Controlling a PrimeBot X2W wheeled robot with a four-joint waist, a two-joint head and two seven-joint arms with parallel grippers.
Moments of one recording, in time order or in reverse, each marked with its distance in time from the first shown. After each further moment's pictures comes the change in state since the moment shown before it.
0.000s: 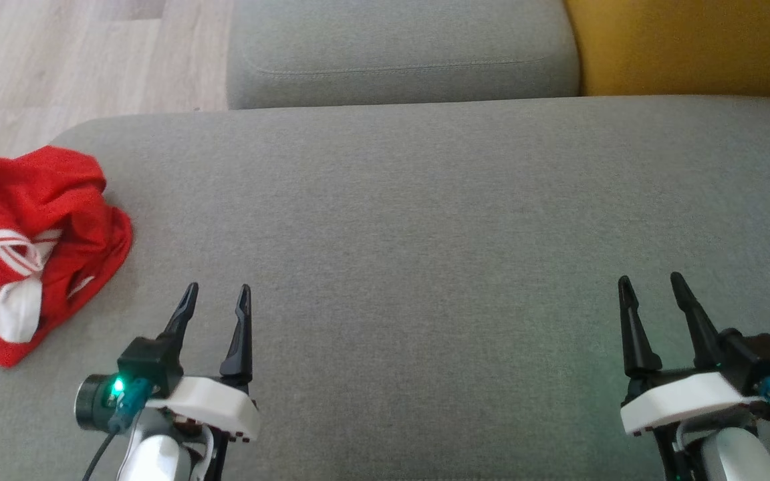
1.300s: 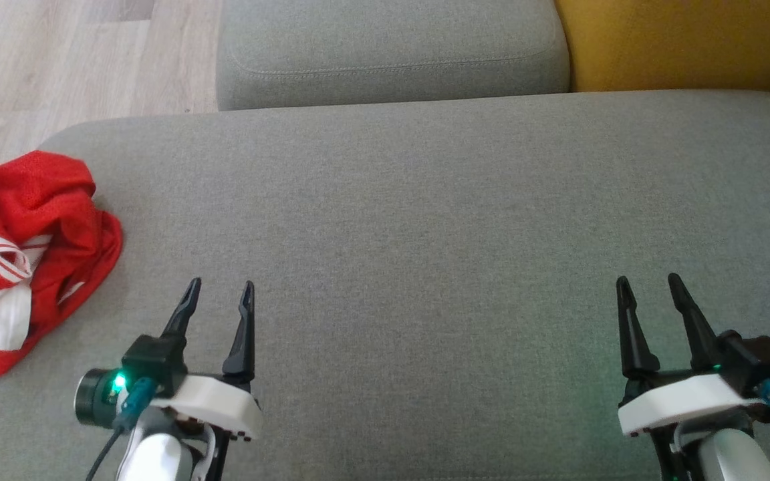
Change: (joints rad) left arm 0.000 0.033 -0.049 -0.033 -0.011 0.035 0.000; right arm -0.001 0.002 0.008 0.005 0.015 0.000 -0.016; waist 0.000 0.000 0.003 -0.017
